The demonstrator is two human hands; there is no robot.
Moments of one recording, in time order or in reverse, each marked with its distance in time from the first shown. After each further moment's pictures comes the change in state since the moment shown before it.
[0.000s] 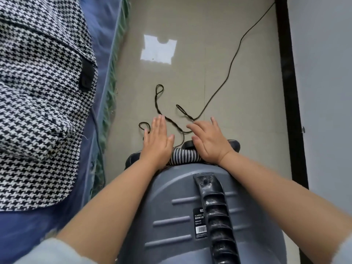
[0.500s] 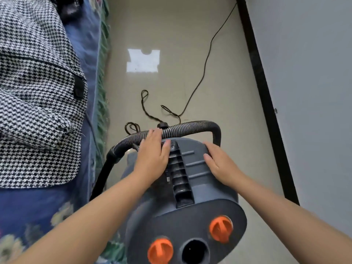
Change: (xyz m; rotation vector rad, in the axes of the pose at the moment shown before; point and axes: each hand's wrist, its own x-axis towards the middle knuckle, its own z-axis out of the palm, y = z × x) left_hand -0.136 0.089 -0.027 -0.021 0.051 0.125; right_hand -0.158 -0.020 -0.077 0.451 -0.182 0.442
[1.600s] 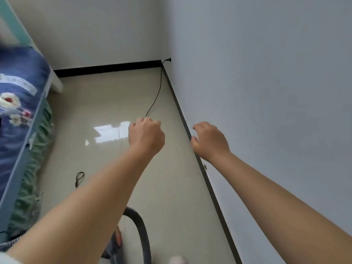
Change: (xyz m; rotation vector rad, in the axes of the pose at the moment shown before) left_hand 0.138 0.506 0.156 0.754 0.337 0.257; right_hand -0.068 0.220 -0.454 -0.345 0.461 0.094
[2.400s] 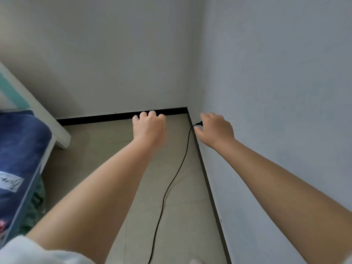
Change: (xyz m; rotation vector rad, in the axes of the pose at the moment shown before) left_hand 0.689 -0.140 -0.074 0.123 -0.008 -0.083; right_hand 0.735 -0.047 -0.096 -0.122 0.073 -0.105
